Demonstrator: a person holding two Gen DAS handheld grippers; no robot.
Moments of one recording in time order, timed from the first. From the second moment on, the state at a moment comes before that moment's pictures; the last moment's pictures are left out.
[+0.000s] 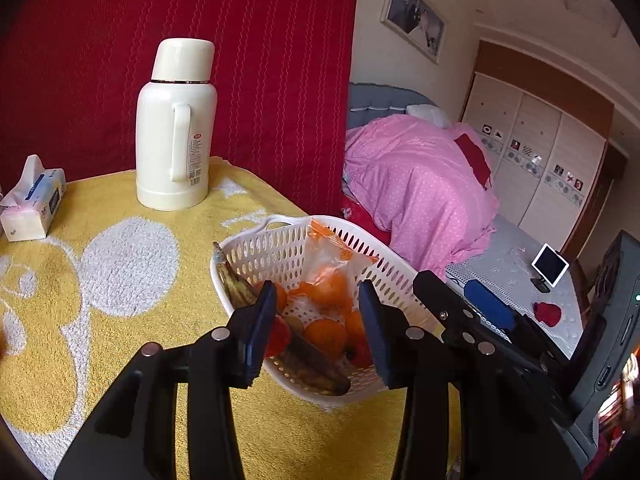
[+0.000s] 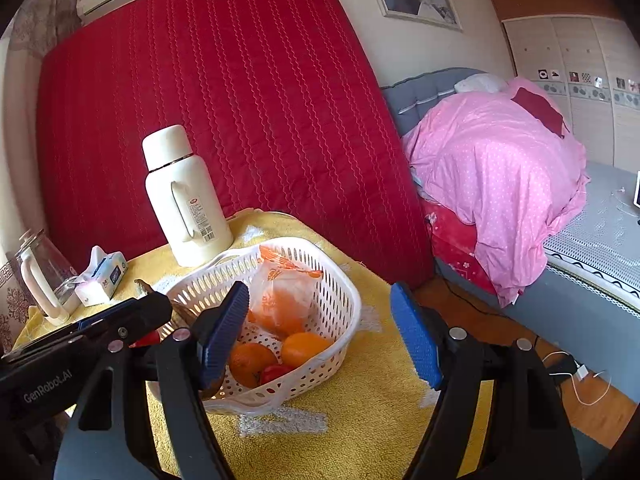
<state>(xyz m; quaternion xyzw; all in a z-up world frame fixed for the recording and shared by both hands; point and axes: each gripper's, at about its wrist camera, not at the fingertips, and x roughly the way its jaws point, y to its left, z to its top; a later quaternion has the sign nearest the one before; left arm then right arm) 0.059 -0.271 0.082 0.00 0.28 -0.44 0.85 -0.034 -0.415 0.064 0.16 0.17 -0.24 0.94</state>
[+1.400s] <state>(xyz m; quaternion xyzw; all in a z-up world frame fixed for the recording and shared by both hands) 0.079 -0.266 0.051 0.12 0.28 -0.33 0.89 -0.036 -0.416 0.065 0.17 0.17 -0.24 0.94</state>
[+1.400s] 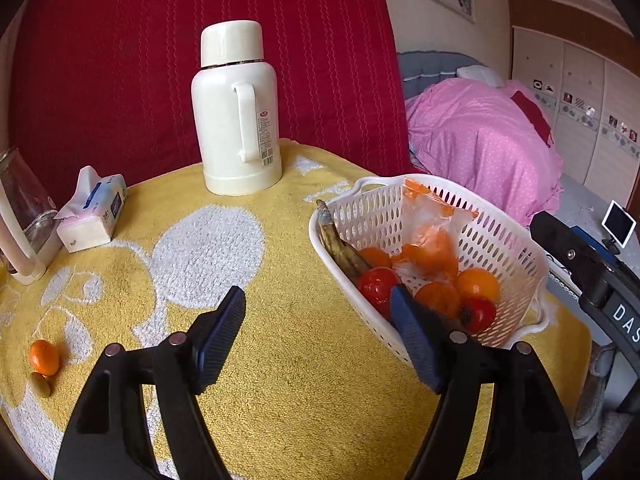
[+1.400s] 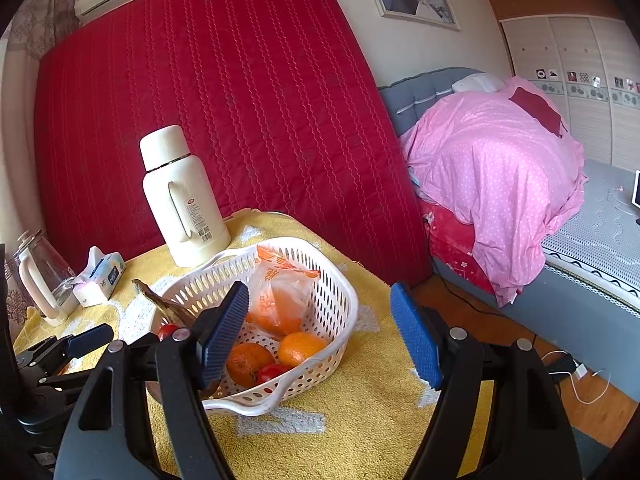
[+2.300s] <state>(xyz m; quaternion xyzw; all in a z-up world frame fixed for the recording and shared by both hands) 0.064 -0.211 0.082 0.14 0.26 -0.25 0.92 -0.034 -0.398 0.065 0.11 0.16 -0.27 0.94</state>
